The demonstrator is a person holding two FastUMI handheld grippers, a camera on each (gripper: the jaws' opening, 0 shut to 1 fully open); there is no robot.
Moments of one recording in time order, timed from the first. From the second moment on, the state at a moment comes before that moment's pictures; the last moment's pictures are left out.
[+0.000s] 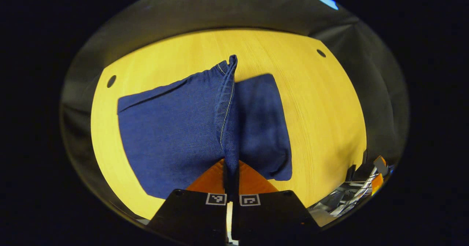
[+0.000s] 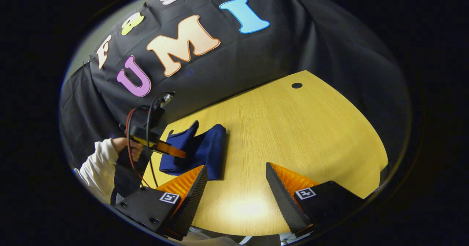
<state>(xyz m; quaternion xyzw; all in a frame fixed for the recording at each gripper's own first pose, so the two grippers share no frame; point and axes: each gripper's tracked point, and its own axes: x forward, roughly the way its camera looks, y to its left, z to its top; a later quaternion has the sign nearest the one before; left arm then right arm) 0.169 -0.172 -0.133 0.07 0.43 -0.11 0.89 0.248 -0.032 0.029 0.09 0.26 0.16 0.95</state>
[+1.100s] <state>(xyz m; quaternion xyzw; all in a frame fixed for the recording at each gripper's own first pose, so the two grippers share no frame) 0.061 -0.143 -0.087 -0.05 0.29 -0.10 0.95 0.230 0.052 0.032 0.07 0.25 0.18 0.95</state>
